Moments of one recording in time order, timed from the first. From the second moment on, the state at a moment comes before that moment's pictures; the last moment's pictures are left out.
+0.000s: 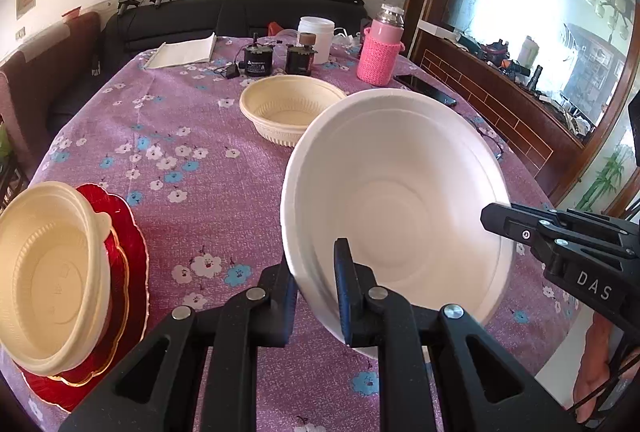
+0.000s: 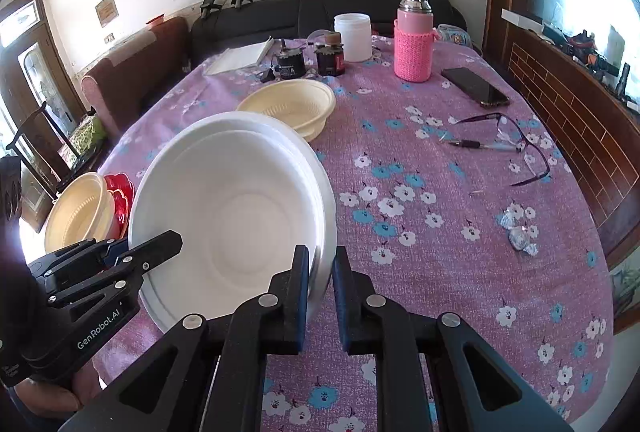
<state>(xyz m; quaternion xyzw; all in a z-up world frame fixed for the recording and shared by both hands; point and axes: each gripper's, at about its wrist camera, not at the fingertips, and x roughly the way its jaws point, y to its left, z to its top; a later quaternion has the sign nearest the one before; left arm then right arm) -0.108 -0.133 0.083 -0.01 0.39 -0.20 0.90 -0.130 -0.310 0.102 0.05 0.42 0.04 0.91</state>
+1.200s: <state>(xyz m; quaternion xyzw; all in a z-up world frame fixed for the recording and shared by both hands) -0.149 0.055 0.140 -0.10 0.32 -0.04 0.94 -0.087 -0.140 0.150 0.03 0.43 0.25 0.87</state>
